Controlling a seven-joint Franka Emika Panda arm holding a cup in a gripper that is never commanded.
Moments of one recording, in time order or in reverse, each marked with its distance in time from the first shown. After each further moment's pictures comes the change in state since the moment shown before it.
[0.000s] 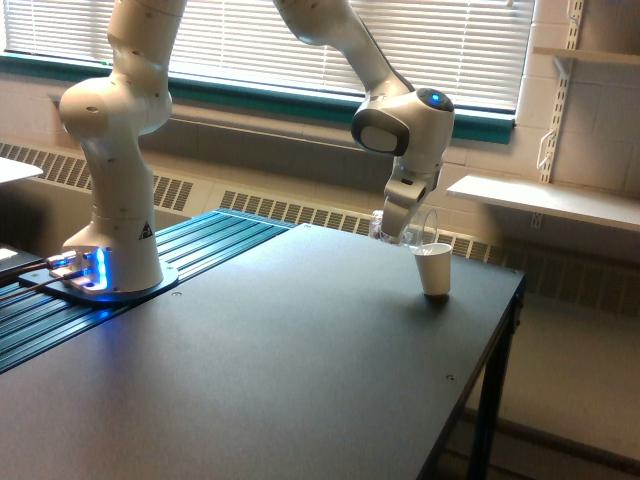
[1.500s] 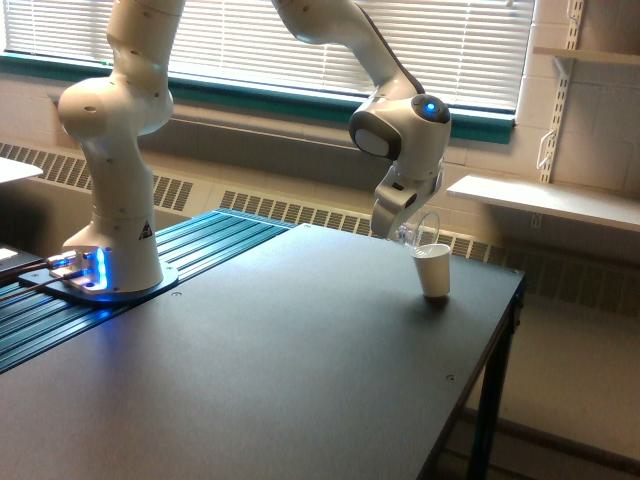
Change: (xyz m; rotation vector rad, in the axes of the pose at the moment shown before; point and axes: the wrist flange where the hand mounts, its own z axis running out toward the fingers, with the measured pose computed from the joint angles) arm 0.011 0.008 -0.005 0.073 -0.120 0.212
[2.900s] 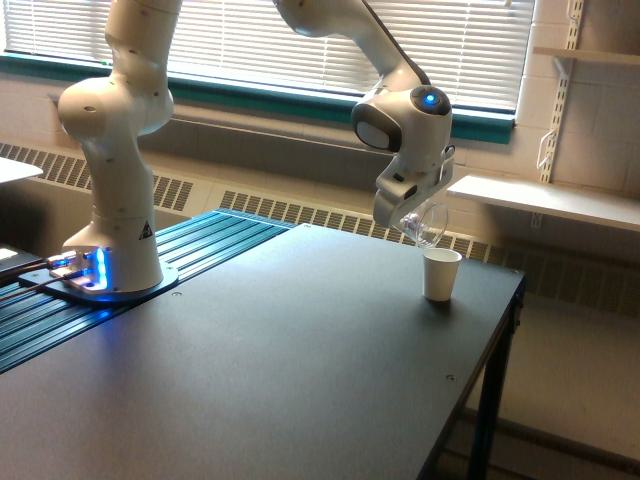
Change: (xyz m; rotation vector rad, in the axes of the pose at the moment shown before) arm -0.008 -0.007 -0.016 0.069 -0.048 0.126
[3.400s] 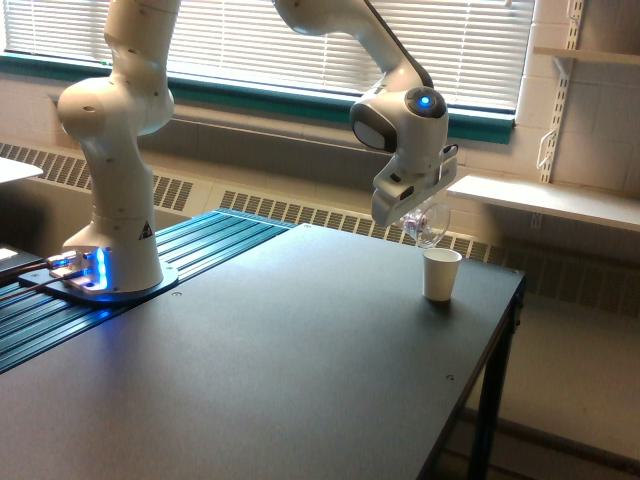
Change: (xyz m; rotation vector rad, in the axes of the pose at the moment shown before) arm 0.004 0.001 -0.005 0.046 -0.042 0.070
